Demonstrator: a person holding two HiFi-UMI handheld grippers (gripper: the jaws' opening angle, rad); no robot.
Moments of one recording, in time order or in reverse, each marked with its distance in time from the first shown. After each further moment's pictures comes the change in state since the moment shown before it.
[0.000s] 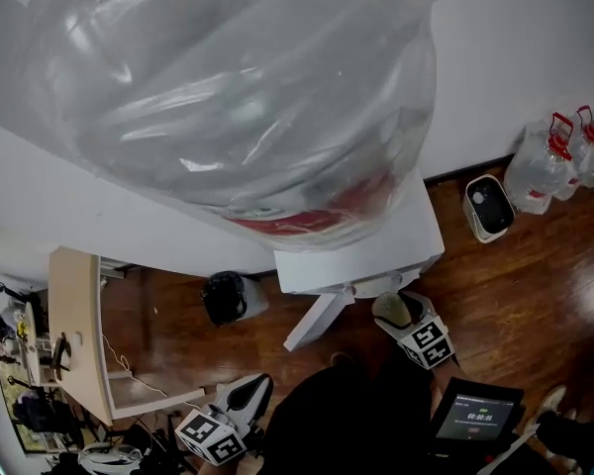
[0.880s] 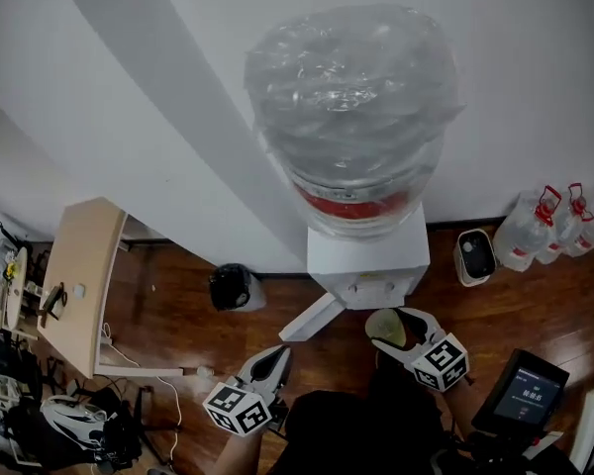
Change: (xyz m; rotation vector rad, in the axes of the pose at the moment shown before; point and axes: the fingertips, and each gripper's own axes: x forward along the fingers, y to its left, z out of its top) left arm -0.049 -0.075 0.045 -0.062 -0.259 0.072; right arm -0.171 0.112 0.170 -0.126 -0.097 0.231
